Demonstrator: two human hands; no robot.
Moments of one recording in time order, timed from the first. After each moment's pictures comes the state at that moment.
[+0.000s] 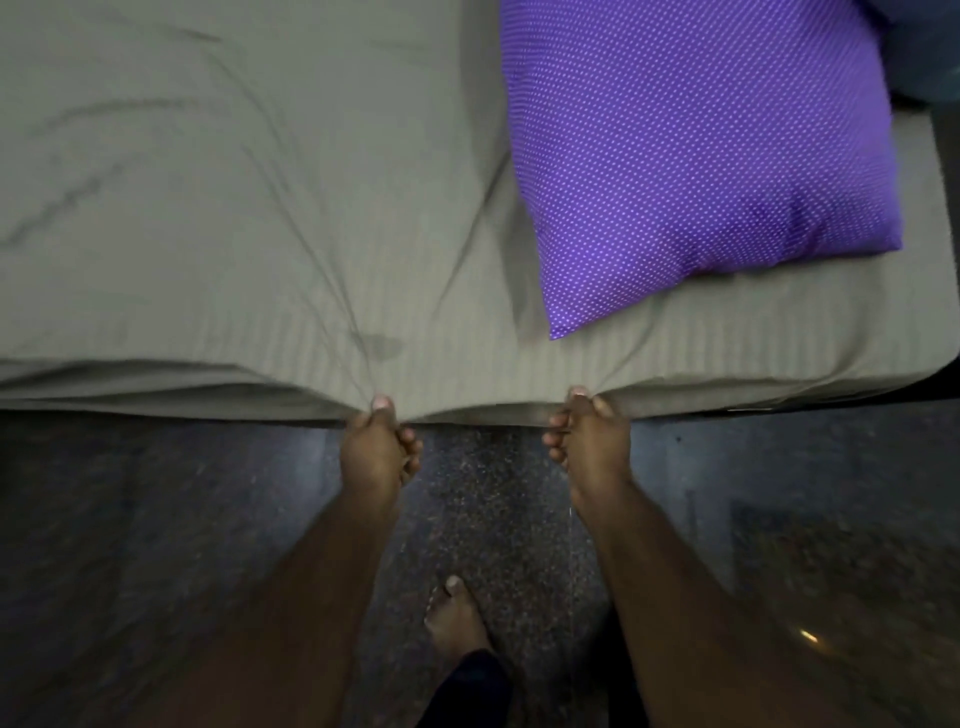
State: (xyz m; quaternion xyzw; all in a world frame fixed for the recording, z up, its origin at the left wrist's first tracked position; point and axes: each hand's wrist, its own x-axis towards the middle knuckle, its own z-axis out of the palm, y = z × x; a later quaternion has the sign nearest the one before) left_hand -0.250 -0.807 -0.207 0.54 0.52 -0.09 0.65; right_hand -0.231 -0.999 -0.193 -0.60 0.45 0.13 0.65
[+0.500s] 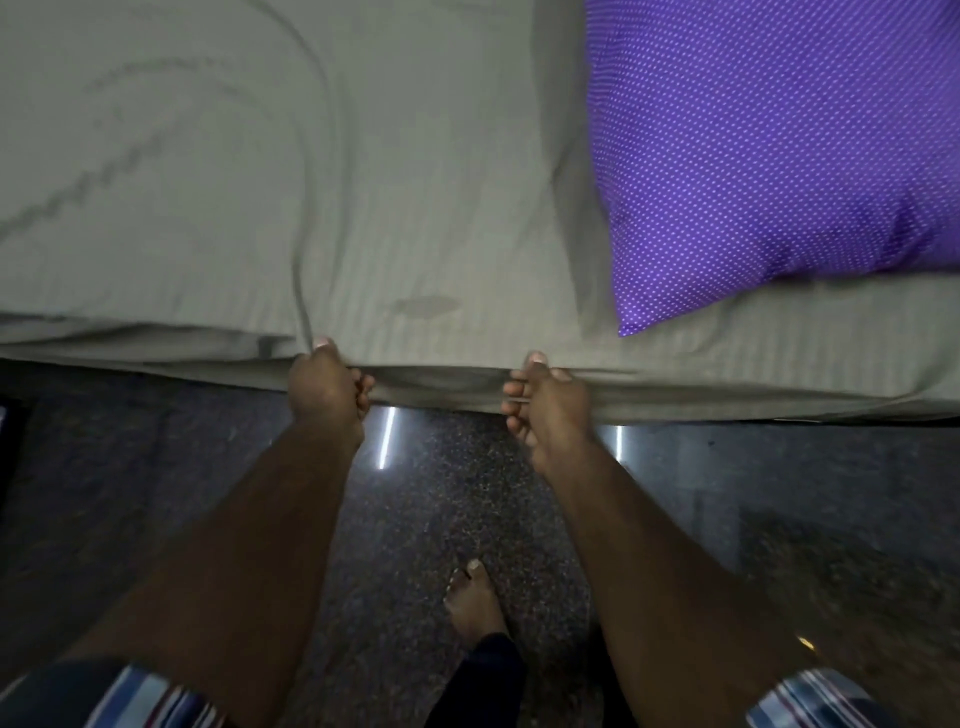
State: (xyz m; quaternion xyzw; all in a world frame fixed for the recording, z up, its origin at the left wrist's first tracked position) left_hand -0.211 -0.703 -0.207 0.53 0.59 0.00 0.60; right_hand -0.209 -0.903 -0.187 -0.59 0.41 0.24 0.65
